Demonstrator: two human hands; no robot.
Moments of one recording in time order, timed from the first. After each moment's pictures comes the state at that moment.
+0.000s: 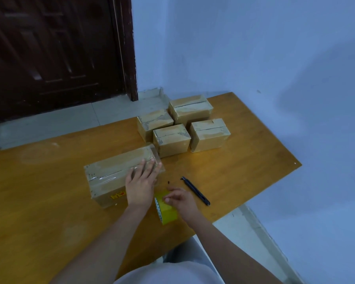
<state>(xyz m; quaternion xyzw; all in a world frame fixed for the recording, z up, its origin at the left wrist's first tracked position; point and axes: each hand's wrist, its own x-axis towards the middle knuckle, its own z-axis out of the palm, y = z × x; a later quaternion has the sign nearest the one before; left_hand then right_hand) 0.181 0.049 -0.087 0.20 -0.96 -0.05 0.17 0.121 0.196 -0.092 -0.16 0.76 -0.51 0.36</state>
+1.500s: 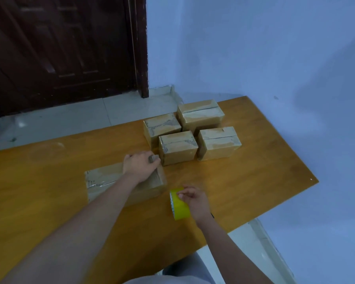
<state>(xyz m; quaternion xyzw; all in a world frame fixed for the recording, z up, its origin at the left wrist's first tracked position) 0.113 -0.021 -0.039 0.31 -0.93 -0.20 -0.06 0.071 0.187 -0.081 -0.10 0.78 -0.53 0.32</state>
